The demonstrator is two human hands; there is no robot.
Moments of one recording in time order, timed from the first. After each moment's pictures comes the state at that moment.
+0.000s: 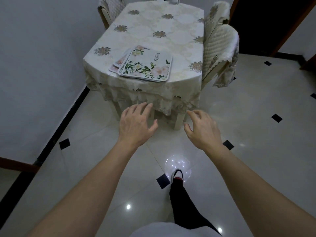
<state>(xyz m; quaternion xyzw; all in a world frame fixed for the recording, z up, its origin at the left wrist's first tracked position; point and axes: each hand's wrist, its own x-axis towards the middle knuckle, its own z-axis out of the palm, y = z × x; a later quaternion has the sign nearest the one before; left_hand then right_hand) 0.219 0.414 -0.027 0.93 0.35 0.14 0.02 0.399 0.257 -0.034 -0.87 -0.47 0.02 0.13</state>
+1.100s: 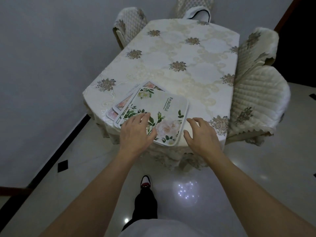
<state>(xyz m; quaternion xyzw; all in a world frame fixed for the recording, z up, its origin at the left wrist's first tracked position) 0.447 0.700 -0.045 0.88 0.46 0.12 0.06 0.654 0.581 -0.055 -0.83 -0.54 0.06 0.14</state>
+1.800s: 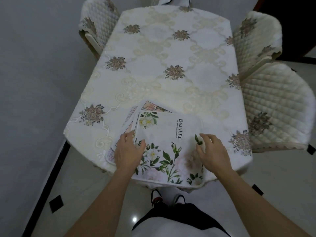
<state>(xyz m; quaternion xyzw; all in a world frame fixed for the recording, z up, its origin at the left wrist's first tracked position) 0.451 0.913 -0.114 0.79 0.53 0.09 0.28 0.665 0.718 -0.109 -0.91 -0.36 0.15 0.13</state>
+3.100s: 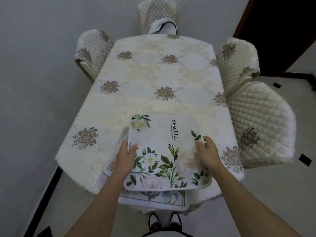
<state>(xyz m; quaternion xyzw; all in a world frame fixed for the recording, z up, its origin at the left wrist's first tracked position) 0.495 0.938 -0.089 0.69 0.48 0.17 0.52 0.710 0.748 -0.084 -0.82 -0.12 0.28 0.49</state>
